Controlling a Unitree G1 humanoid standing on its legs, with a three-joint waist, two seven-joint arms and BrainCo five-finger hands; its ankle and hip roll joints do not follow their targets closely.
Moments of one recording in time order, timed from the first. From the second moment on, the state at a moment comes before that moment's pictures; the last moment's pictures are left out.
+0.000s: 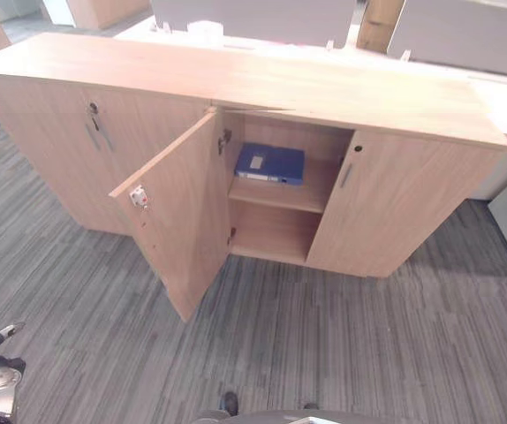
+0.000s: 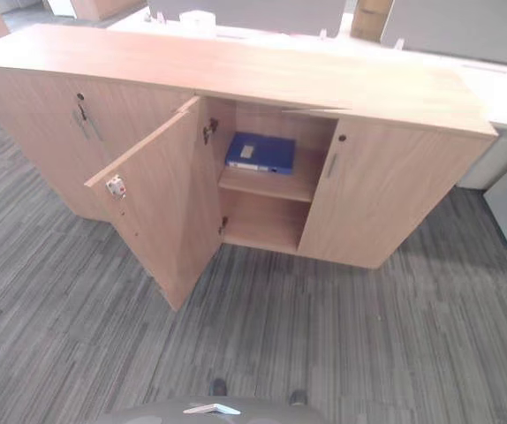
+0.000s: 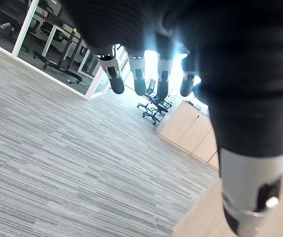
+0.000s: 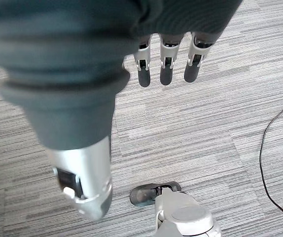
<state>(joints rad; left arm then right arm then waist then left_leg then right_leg) 0.07 0.70 0.28 0.85 -0.02 -0.02 0.30 0.01 -0.28 -0.11 1.50 0.30 0.13 0.09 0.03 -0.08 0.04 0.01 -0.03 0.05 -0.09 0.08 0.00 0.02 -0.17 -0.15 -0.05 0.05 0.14</state>
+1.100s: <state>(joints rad) -0.12 0.43 -0.10 0.55 -0.13 -0.01 0.17 0.11 -0.29 -0.16 1.45 0.33 0.11 0.08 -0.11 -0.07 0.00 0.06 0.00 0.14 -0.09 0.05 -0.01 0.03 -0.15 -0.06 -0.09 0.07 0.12</state>
